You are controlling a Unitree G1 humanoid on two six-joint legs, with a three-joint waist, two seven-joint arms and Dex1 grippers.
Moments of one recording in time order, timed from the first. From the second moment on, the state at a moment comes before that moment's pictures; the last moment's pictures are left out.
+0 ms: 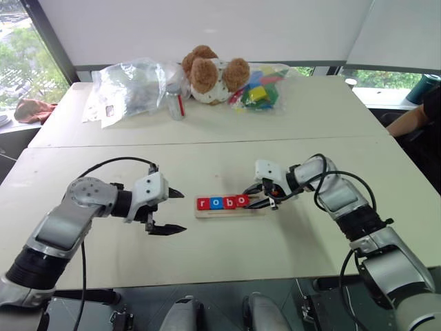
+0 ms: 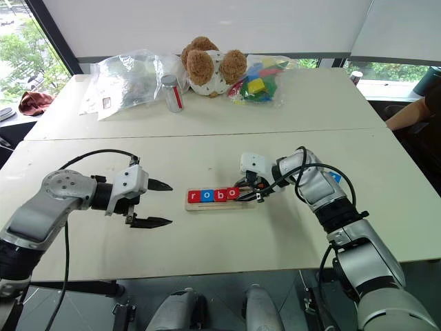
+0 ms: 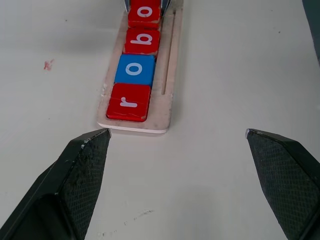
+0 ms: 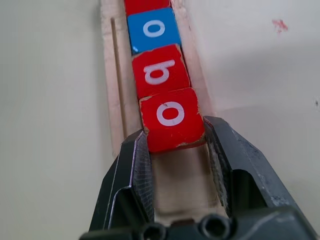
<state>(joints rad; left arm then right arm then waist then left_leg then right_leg) -0.37 0.86 -0.14 -0.20 -0.30 0.41 -1.22 -0.77 -0.57 0.38 0.34 -0.04 0.17 1.31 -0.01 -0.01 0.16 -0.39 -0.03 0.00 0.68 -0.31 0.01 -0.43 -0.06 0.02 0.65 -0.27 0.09</state>
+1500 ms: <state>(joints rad) -0.41 0.80 -0.15 -0.16 -0.29 0.41 -1.21 -0.80 -0.57 0.32 0.31 0.02 0.17 1.30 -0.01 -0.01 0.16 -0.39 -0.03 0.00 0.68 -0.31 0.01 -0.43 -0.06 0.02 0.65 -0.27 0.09</state>
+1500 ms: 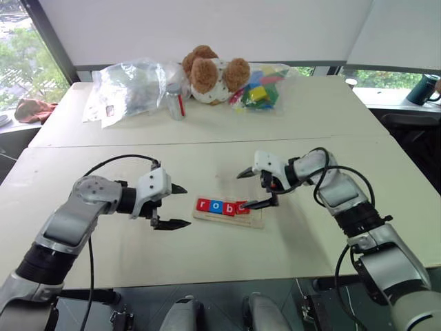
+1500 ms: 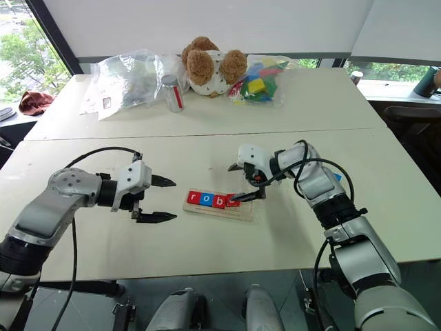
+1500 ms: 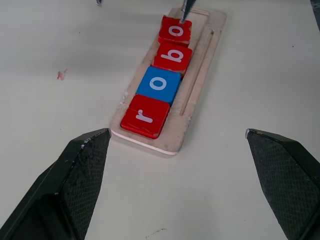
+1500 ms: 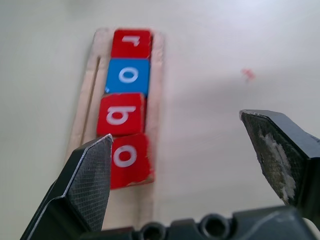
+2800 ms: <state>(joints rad) -0.43 0.78 -0.17 -0.16 -0.29 0.41 -1.20 -0.77 -0.53 0.31 0.39 -0.04 0.12 1.23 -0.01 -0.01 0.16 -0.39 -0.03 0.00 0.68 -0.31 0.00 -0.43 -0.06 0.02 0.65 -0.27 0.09</state>
